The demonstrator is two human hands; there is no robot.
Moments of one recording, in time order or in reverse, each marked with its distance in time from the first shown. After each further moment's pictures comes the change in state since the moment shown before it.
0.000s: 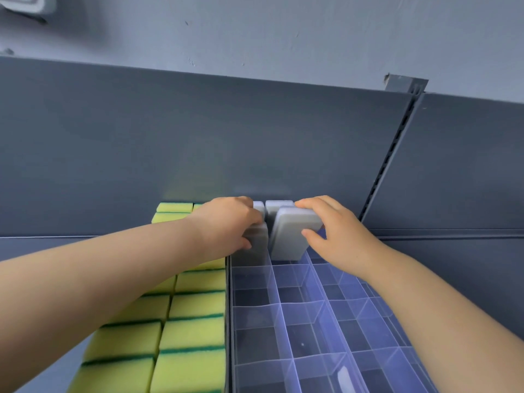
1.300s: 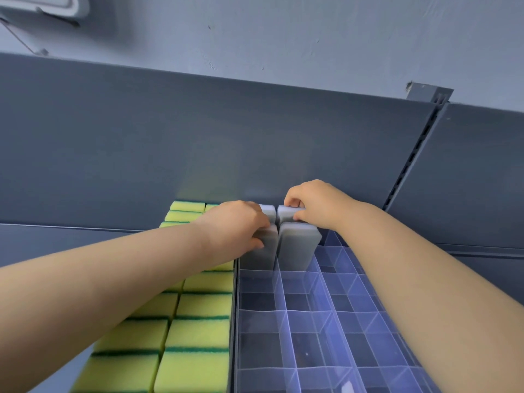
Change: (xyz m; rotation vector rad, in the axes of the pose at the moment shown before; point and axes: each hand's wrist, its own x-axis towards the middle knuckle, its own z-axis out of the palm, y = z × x) left_hand -0.004 -0.001 0.002 -0.027 0.037 -0.011; right_hand 0.098 0.003 0.002 -0.344 -0.264 -0.064
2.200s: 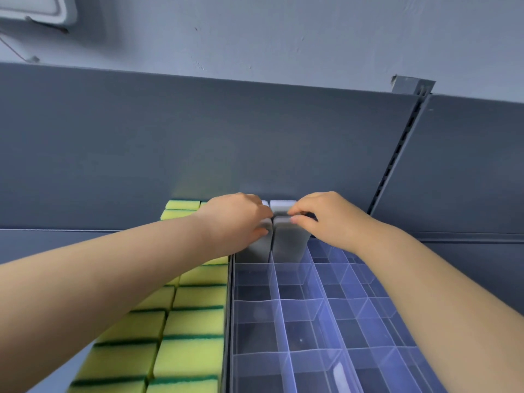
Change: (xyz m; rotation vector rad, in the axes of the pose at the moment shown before) left_hand -0.002 0.015 -0.011 0.045 0.050 0.014; right_hand -0.064 -0.007 0.001 0.159 0.114 -0.044
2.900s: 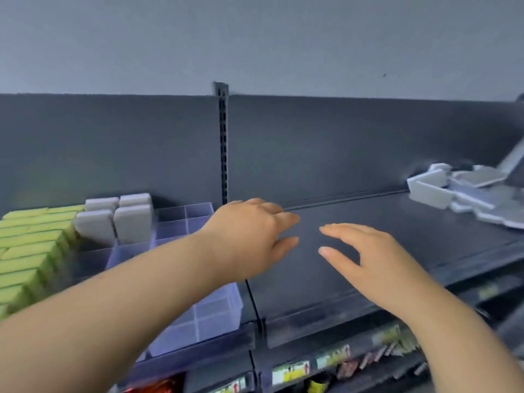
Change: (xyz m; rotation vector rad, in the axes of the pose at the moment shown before) left_hand 0.014 0.302 -0.056 -0.027 0.205 0.365; right_hand -0.326 0.113 -0.089 0.035 0.288 0.388
